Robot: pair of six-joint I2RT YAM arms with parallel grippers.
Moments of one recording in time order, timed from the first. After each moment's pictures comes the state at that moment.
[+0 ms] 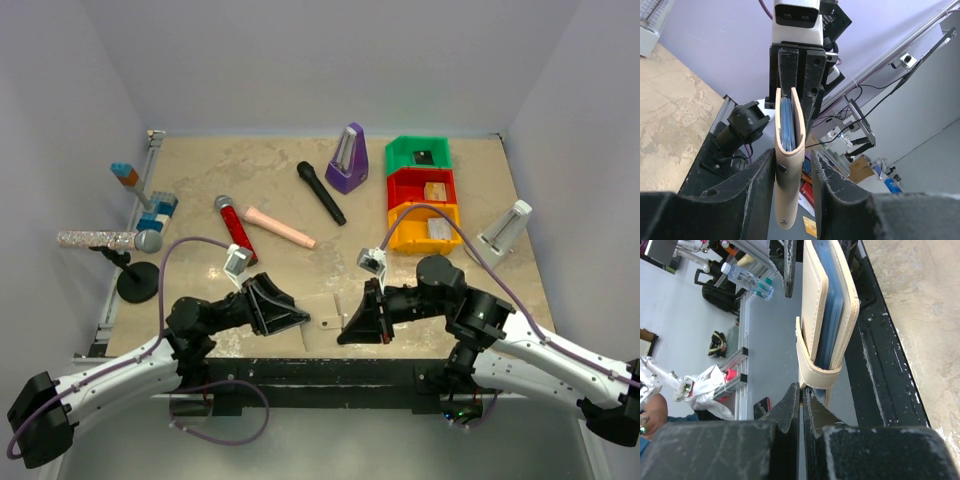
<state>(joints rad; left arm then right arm) -0.89 0.58 0.14 0.83 0.46 -1.12 1.00 0.72 0.68 -0.23 -0.65 0.64</state>
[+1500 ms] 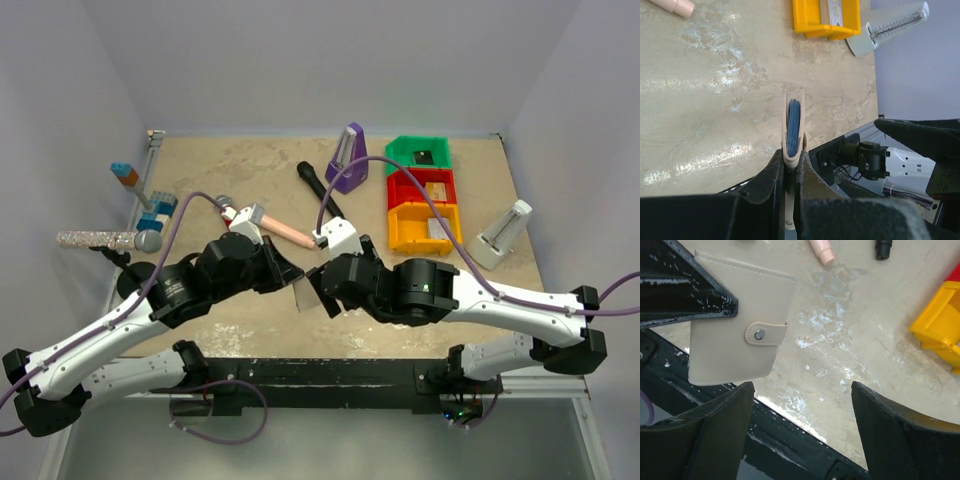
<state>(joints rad) -0.95 0.88 0.95 -0.62 -0.14 -1.01 1.37 1.29 1.42 -1.03 0.62 0.53</state>
